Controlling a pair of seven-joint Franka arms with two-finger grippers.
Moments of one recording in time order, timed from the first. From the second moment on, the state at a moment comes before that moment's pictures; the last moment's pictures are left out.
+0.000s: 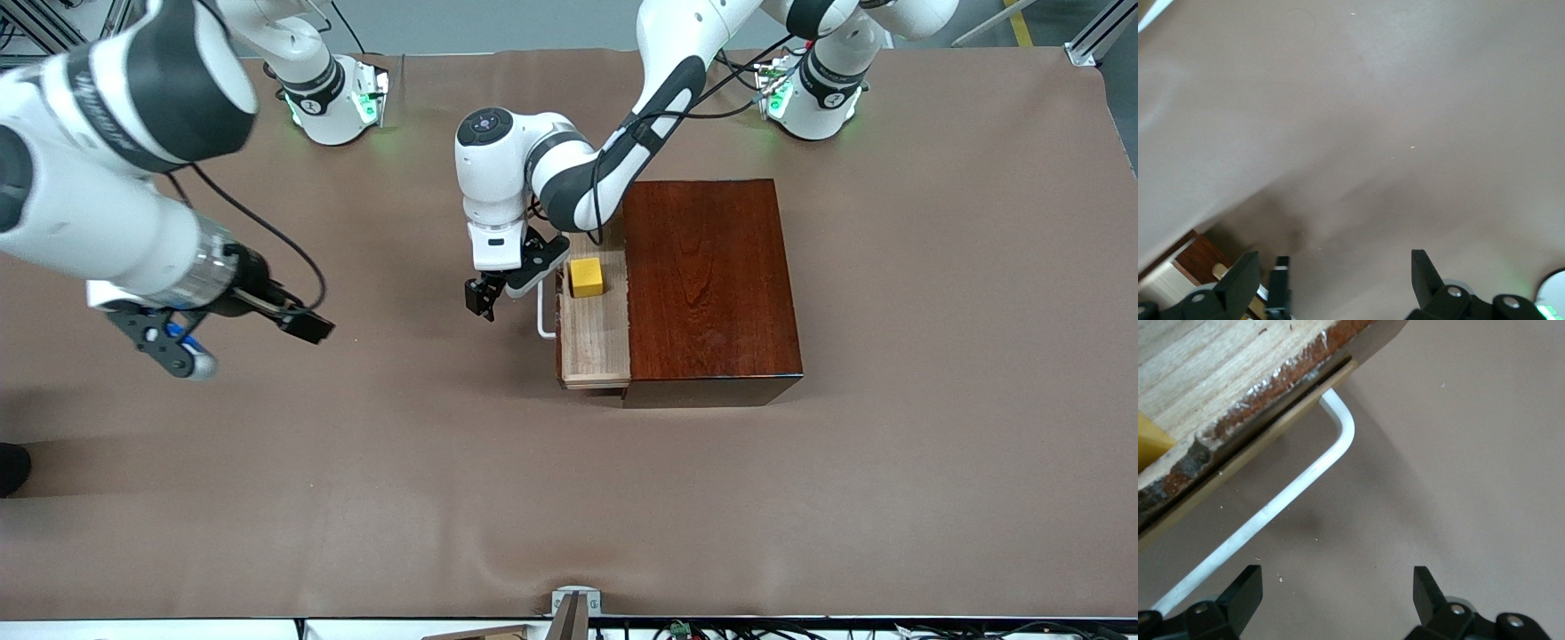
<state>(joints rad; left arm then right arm) -0.96 0.82 -0.01 -1.23 0.27 2.24 -1.98 0.26 0.34 -0.04 -1.24 0.15 1.49 0.83</state>
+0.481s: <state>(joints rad) -0.96 0.82 0.00 -1.22 0.27 2.15 -1.99 0.19 0.29 -0.04 -1.24 0.14 1.39 0.59</state>
